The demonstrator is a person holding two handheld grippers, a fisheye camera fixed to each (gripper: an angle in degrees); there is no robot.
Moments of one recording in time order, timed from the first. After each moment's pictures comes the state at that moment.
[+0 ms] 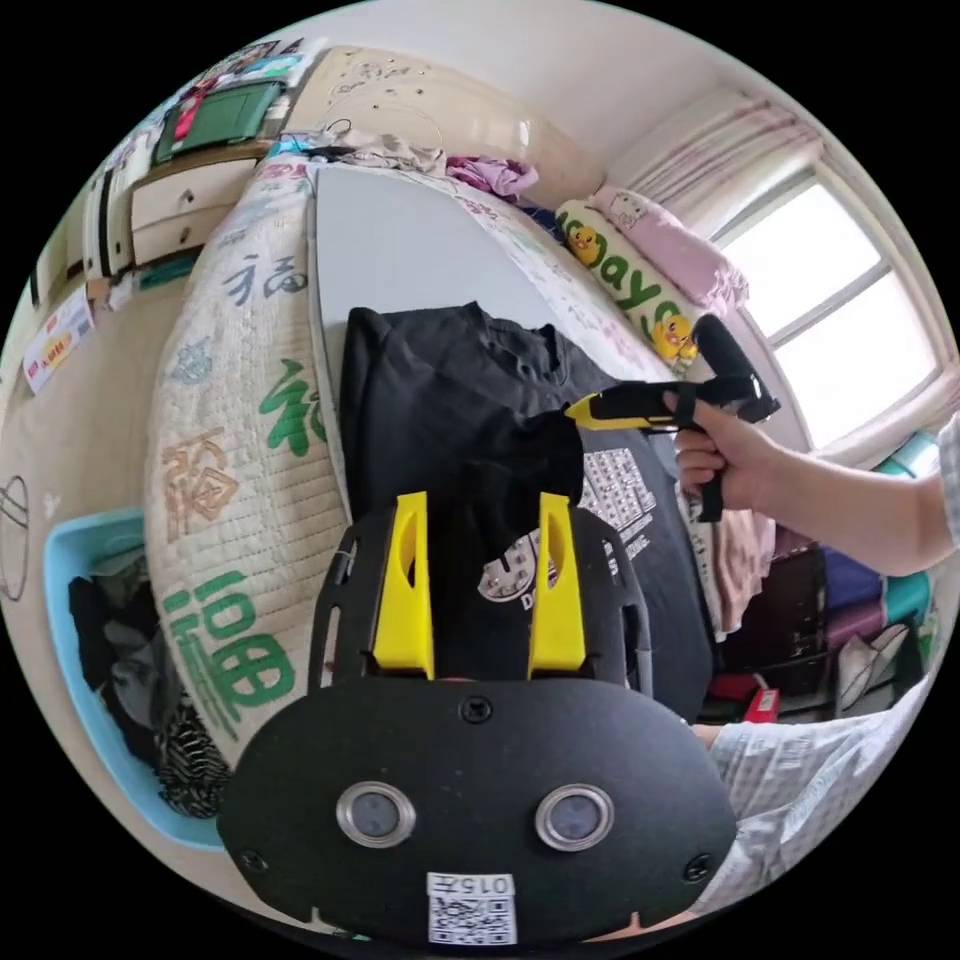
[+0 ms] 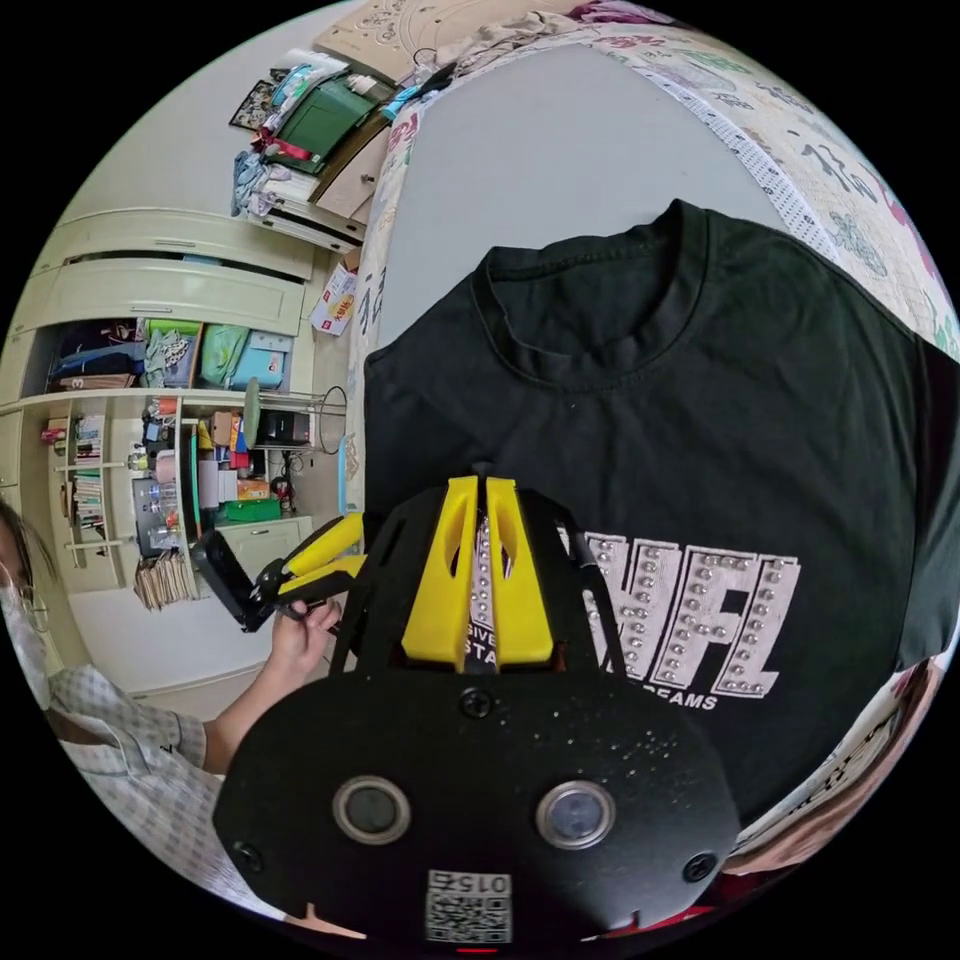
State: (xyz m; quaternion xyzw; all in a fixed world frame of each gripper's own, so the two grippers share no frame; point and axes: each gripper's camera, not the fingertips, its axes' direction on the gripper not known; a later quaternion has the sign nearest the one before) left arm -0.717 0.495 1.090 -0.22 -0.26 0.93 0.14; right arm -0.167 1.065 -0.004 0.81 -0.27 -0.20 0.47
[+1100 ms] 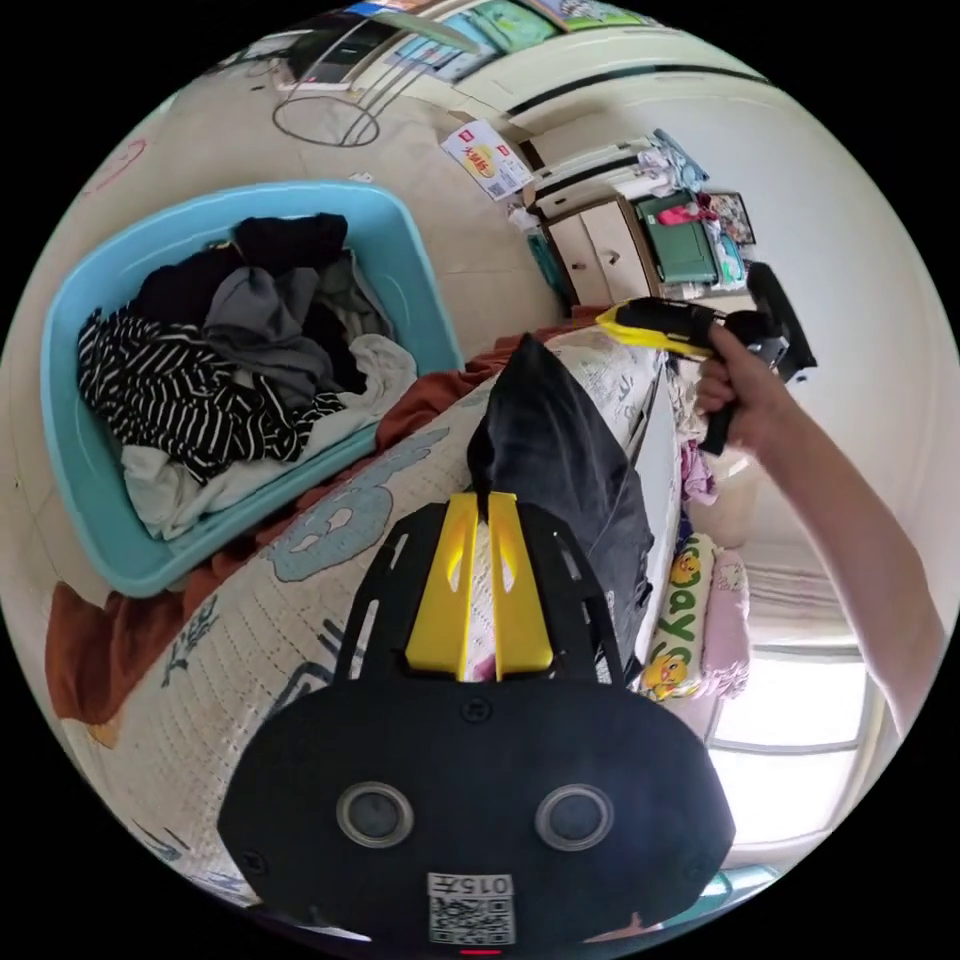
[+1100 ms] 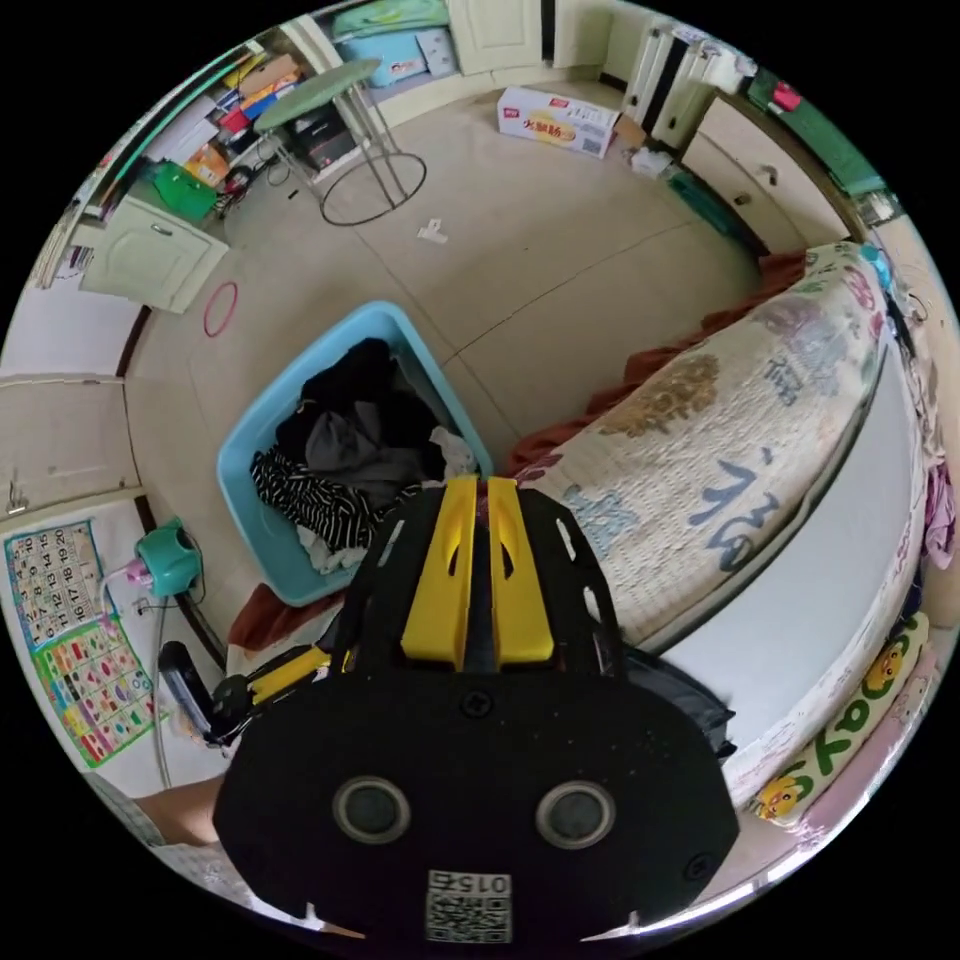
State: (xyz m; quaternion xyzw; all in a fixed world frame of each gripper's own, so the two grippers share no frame) left arm -0.702 0.225 0.878 -0.01 -0.13 0.77 0.62; right arm -0.517 1.109 -0.110 0.77 0.26 -0.19 0.55
